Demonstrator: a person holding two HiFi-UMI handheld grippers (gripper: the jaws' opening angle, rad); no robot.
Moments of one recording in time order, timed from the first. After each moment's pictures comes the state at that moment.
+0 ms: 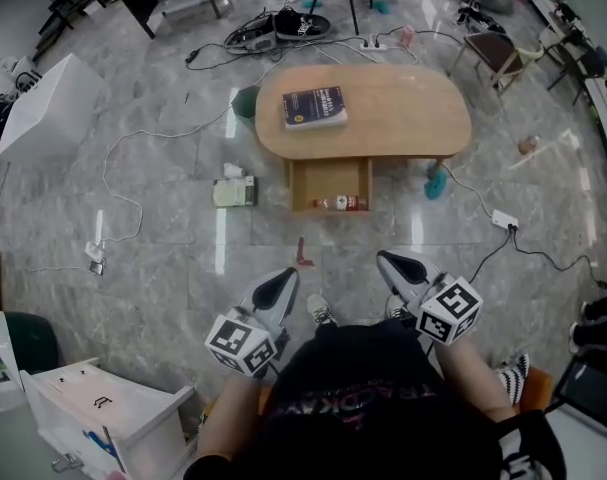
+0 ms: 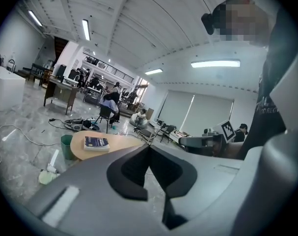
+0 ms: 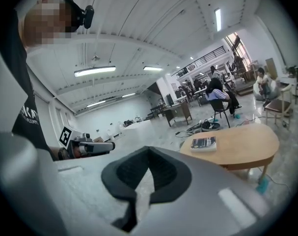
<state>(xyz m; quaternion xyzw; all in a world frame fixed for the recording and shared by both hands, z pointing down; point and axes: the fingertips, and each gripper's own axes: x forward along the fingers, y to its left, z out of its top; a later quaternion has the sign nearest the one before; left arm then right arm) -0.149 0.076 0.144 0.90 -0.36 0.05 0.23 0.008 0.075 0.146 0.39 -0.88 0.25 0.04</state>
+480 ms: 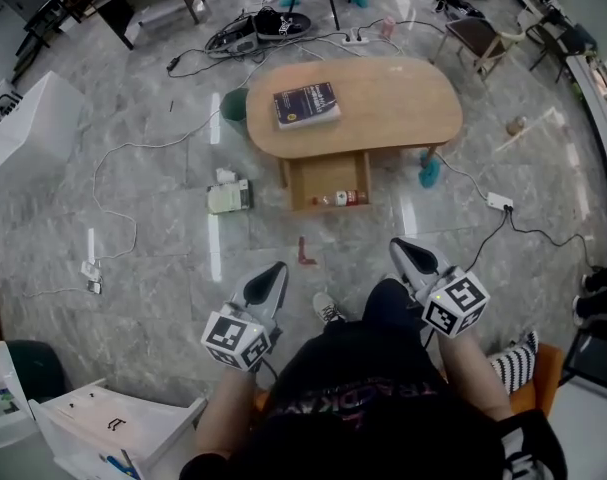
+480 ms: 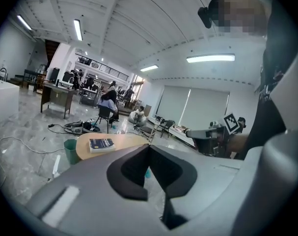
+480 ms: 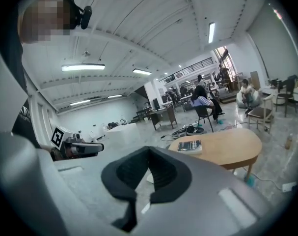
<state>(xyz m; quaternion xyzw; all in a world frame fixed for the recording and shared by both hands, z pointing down) -0.210 0.053 0.162 0.91 -0.34 0.08 0.20 -0.006 0.066 0.153 0.48 -0.84 0.23 0.05</state>
